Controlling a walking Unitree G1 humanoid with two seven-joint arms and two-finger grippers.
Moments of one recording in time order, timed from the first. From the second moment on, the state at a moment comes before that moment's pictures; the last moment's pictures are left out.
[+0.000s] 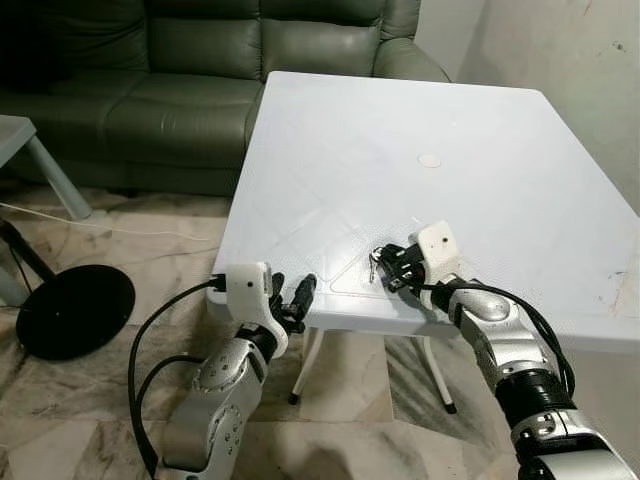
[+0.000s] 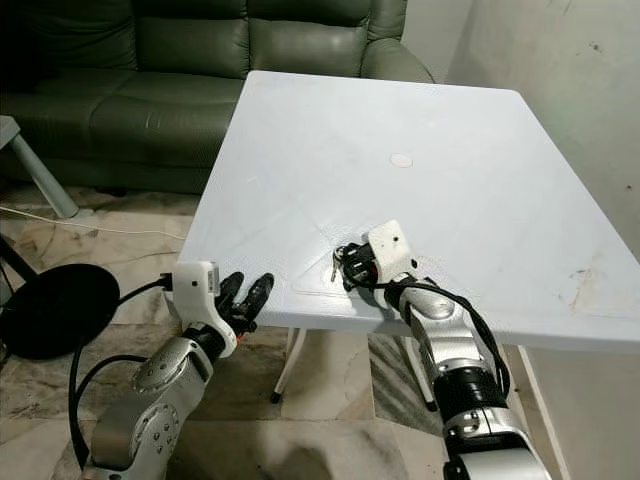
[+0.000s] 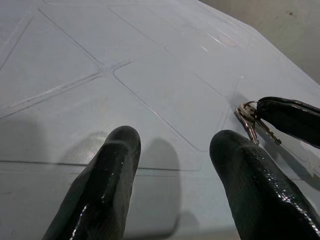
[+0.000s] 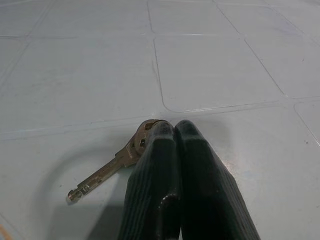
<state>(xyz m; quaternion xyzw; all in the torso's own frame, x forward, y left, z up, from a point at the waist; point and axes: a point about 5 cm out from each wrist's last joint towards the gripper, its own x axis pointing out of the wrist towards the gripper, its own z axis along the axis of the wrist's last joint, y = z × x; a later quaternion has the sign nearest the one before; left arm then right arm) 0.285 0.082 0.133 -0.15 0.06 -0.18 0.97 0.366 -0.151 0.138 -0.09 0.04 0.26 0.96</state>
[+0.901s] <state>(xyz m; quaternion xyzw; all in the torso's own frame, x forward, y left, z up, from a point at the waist) 0.286 0.082 0.134 -0.15 0.05 -0.18 0.97 0.363 -0.149 0.136 -0.08 0.06 0.30 0.95</state>
